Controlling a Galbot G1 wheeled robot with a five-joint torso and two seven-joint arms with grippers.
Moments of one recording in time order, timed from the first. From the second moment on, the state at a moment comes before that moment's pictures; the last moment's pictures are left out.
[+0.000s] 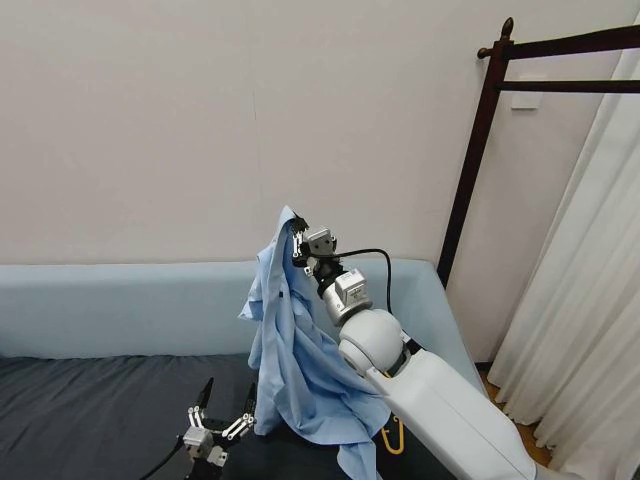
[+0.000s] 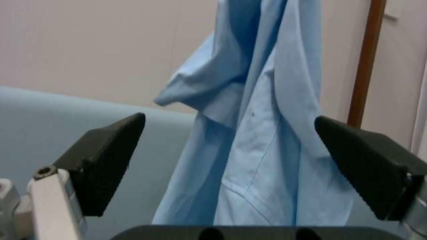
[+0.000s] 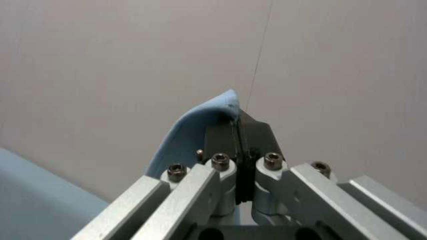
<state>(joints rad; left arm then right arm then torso) 1.33 -1.44 -0.49 -1.53 -0.37 -0.69 0.30 -0.38 1.26 -0.25 1.72 0.34 -0.09 0.30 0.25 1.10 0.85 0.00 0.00</state>
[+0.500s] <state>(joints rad) 1.30 -1.53 -0.45 -1.43 -0.33 -0.71 0.40 -0.38 1.26 -0.25 1.72 0.34 -0.08 0.29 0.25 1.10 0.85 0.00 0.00</state>
